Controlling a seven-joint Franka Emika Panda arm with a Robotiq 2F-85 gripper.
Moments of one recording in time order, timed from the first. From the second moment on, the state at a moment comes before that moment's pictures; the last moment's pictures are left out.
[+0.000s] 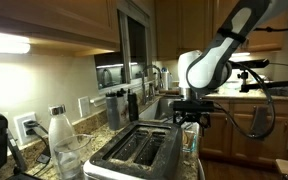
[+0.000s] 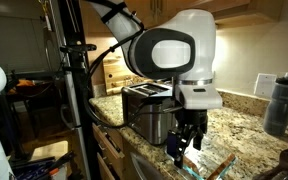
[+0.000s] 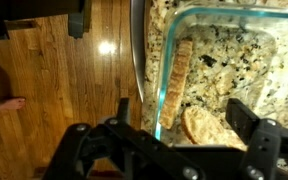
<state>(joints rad) -0.23 0.04 -0.09 -2.50 -0.10 2.57 1.12</state>
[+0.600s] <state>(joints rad) -0.19 0.07 -0.11 -2.47 -0.10 2.57 1.12</state>
